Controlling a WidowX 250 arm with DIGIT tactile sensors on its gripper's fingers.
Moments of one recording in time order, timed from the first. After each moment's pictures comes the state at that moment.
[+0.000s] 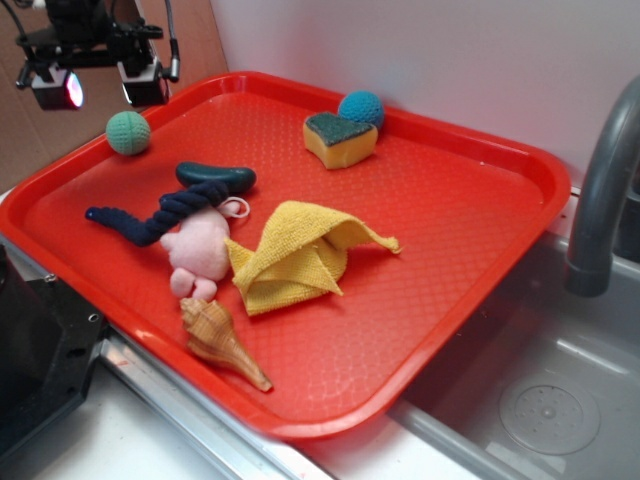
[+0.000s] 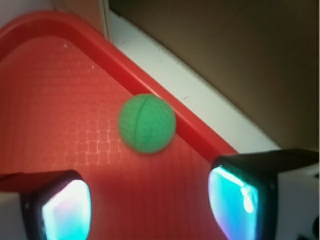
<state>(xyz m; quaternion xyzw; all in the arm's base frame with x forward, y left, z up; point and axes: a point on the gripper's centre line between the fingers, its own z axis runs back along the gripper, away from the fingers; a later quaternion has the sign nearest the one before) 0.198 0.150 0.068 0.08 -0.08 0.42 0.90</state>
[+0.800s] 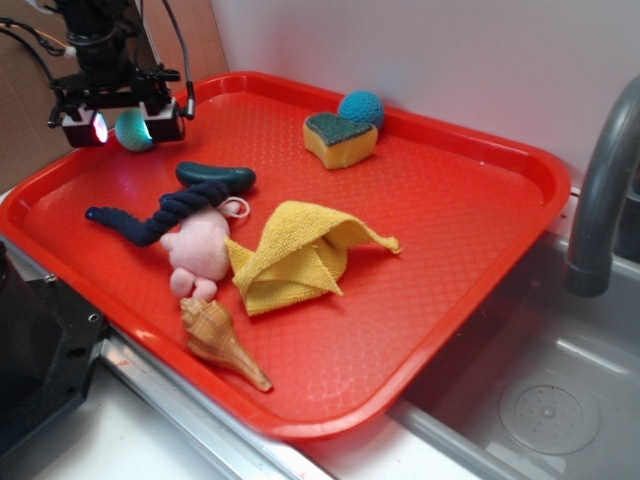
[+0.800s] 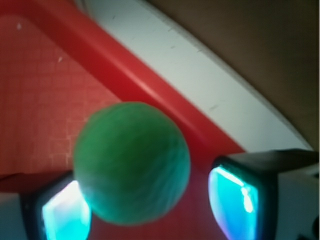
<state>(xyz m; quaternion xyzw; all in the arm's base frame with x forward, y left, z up) 0.220 0.164 0.024 0.08 -0.05 0.41 0.91</state>
